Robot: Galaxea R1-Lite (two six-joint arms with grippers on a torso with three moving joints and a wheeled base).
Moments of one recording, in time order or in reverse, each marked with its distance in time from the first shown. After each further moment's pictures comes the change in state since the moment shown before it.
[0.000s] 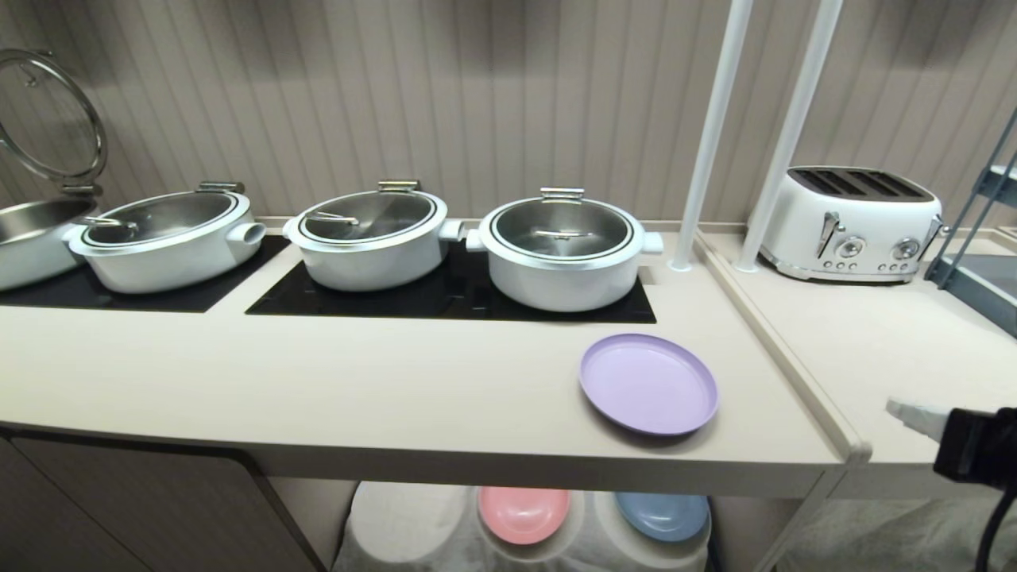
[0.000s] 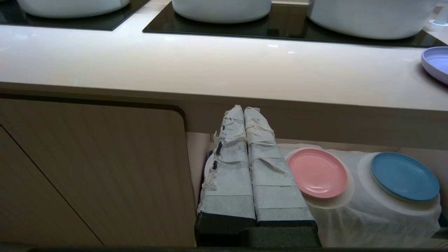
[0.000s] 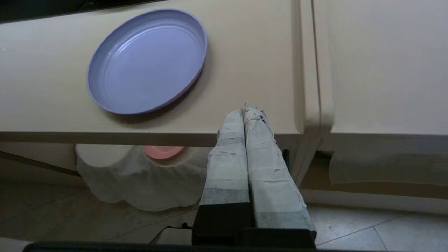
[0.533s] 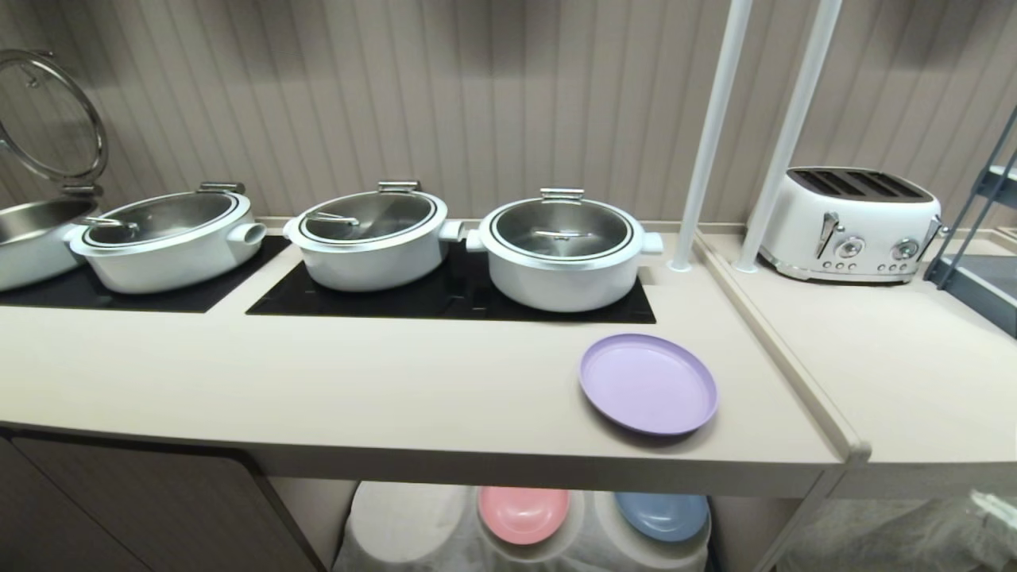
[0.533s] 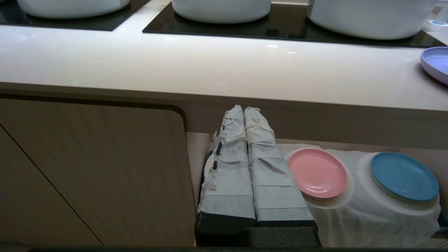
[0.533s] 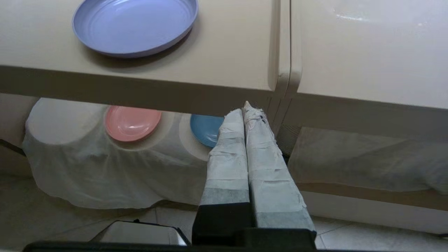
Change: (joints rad) left arm 0.000 0.000 0.000 0.000 0.000 0.000; right arm -0.061 -0.429 0.234 0.118 0.002 -0.201
